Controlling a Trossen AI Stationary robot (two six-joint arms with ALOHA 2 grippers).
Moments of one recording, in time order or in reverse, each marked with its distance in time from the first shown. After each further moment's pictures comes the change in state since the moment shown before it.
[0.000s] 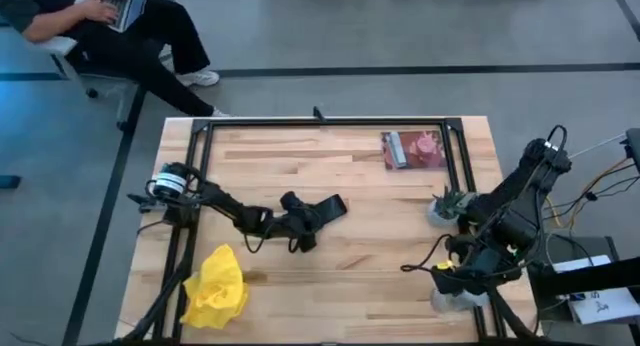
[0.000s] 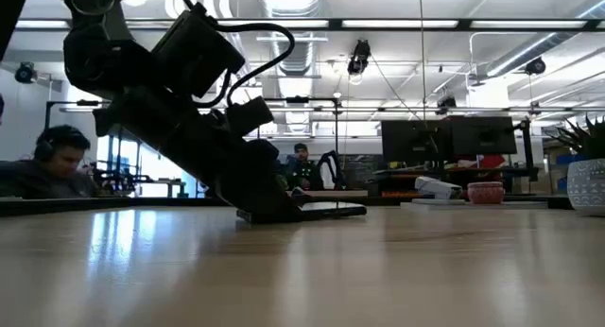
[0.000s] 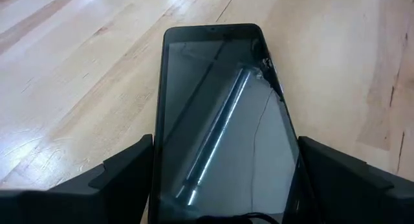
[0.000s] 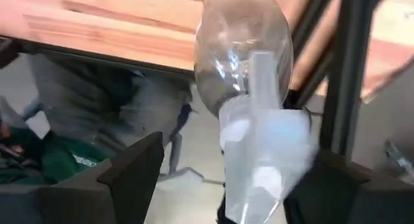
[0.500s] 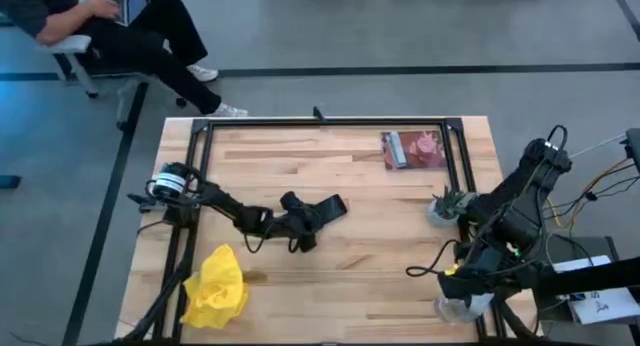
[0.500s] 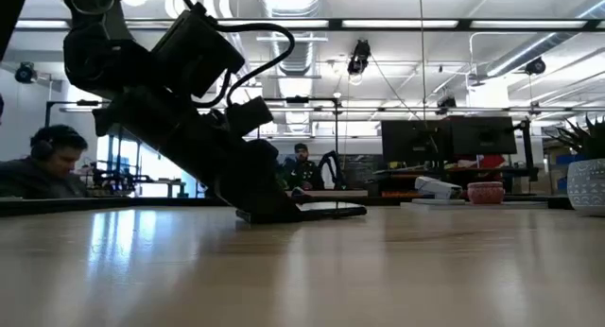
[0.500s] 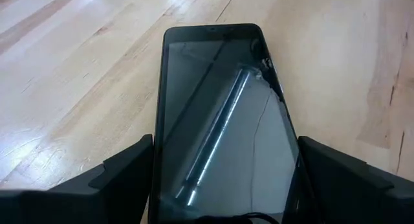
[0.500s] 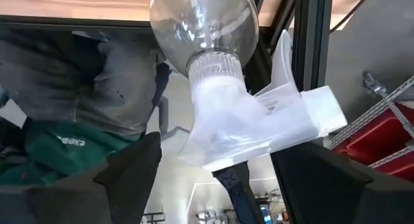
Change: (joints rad) left arm 0.000 0.000 0.000 -0.007 0.000 0.000; right arm 0.000 0.000 0.010 0.036 -0.252 0.163
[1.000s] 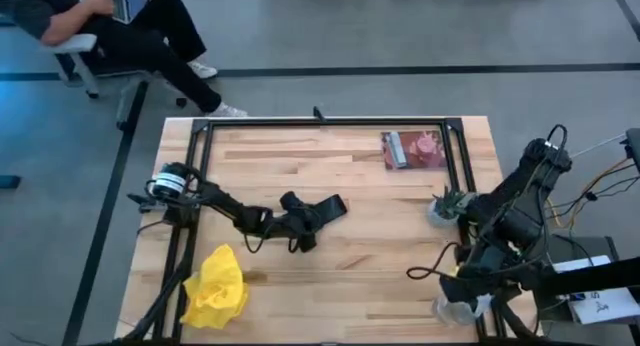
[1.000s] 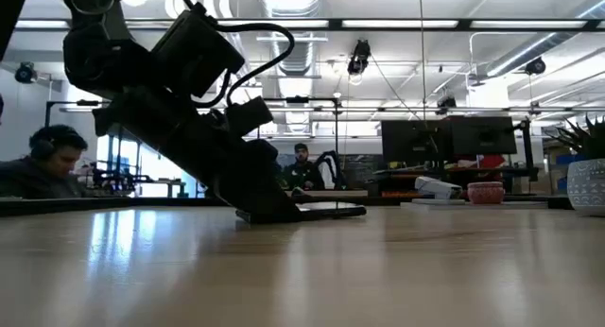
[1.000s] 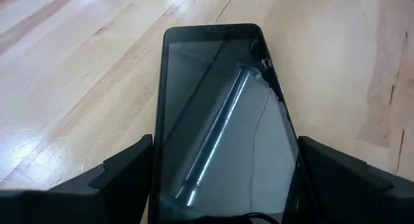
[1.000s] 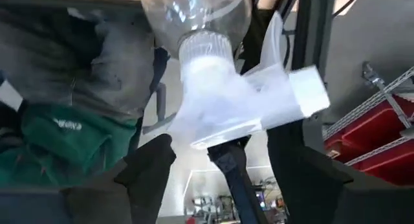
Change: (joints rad) left arm 0.000 0.000 0.000 -0.002 0.000 0.001; right arm 0.011 -0.004 0.014 -0.003 -0.029 0.023
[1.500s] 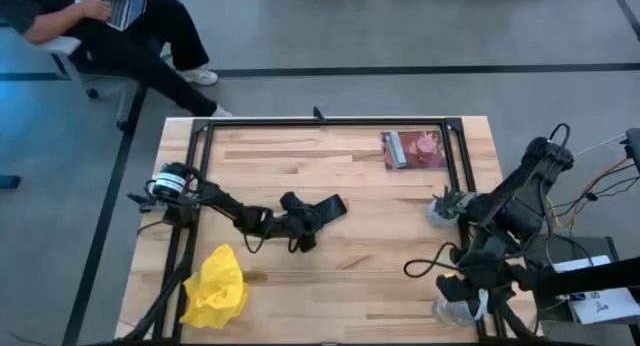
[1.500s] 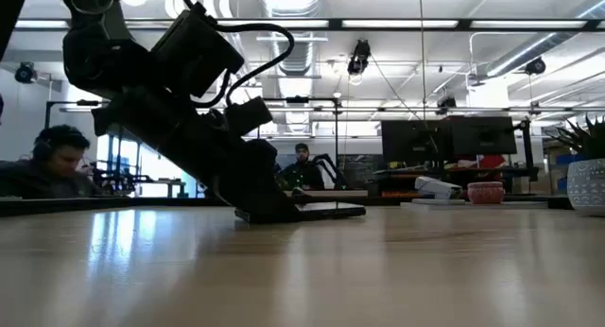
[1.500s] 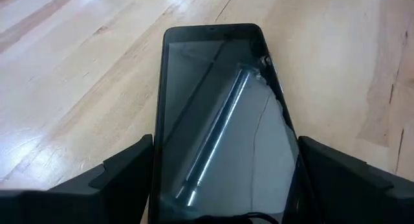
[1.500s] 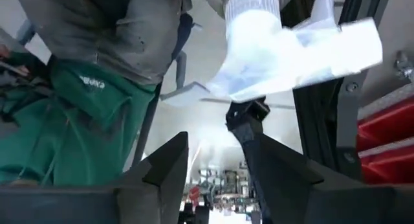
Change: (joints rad) left arm 0.000 0.000 -0.001 -0.003 0.000 0.000; right arm -0.034 -0.023 0.000 0.161 -0.005 -0.022
